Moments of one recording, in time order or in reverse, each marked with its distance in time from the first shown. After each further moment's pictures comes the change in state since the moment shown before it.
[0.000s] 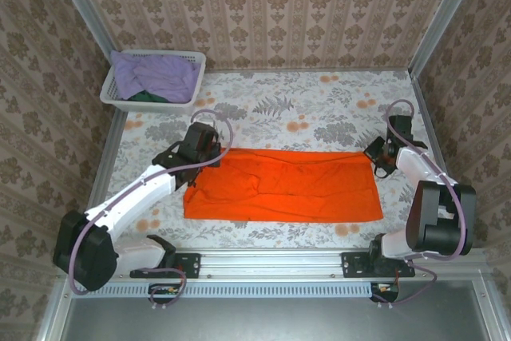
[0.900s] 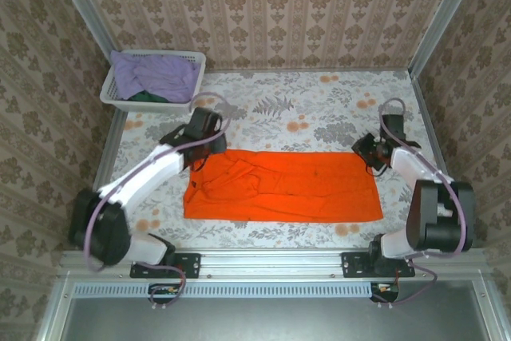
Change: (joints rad) left arm 0.056 0.262 0.242 -0.079 0.100 -0.171; right arm 0.093 0.058 0.022 0.082 -0.160 0.050
